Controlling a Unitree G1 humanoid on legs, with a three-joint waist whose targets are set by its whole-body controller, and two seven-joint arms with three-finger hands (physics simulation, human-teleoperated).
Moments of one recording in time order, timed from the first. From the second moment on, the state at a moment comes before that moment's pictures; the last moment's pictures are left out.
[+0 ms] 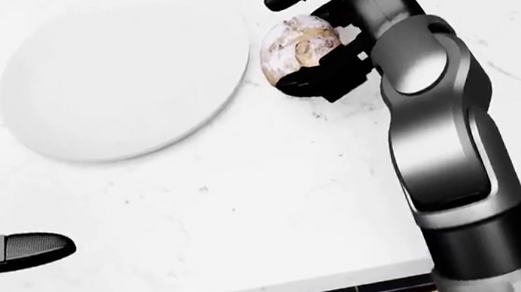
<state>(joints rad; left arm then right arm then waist) -0.25 0.22 0.31 -0.85 -0.02 0.75 -0.12 -0.87 -0.12 0.00 0.11 -0.63 0.65 0.34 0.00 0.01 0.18</state>
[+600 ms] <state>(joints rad) -0.25 0.22 0.31 -0.86 -0.04 0.76 -0.10 -1.09 -0.18 -0.02 0.23 -0.66 0.67 0.42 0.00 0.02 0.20</state>
